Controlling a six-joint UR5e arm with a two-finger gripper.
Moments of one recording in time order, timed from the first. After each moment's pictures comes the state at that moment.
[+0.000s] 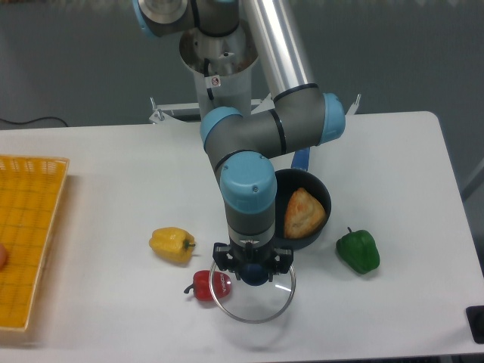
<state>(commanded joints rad) 2.37 -2.10 -1.42 -1.03 1.55 0.39</state>
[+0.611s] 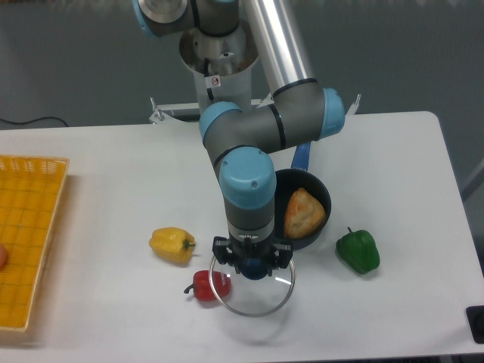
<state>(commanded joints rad) 2.37 -2.05 -1.43 -1.12 1.56 0.48</state>
